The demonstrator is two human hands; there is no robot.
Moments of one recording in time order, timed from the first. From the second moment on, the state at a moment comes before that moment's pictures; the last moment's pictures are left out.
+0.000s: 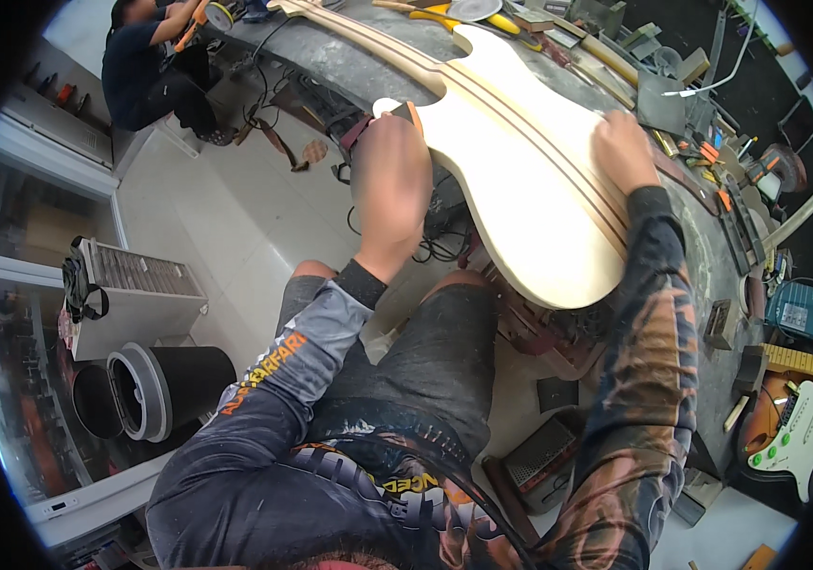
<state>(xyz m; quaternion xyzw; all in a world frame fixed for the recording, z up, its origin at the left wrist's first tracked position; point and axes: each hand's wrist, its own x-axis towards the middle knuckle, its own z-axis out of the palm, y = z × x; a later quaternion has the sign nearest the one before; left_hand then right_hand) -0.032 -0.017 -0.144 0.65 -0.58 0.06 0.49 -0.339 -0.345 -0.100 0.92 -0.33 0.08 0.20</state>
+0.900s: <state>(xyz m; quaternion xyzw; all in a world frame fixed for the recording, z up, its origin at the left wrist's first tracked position) 0.006 -0.037 -0.128 0.65 -0.51 0.06 0.56 -0.238 -0.287 -0.068 0.90 -0.39 0.21 -0.03</state>
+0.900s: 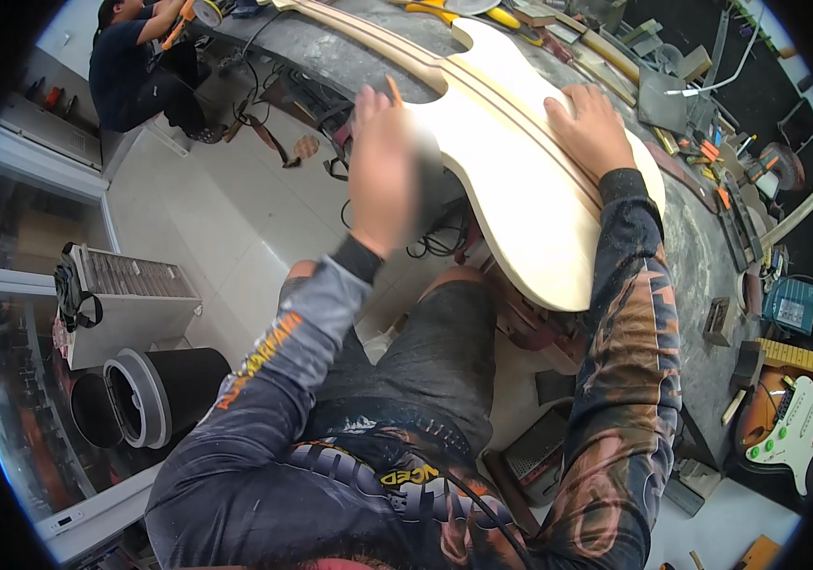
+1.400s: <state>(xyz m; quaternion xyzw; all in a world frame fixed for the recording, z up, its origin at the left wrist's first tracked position) -0.031 -0.011 -0.150 0.61 -0.63 0.15 0.46 -0.237 -0.280 -0.066 0.89 -0.40 0.19 -0.04</state>
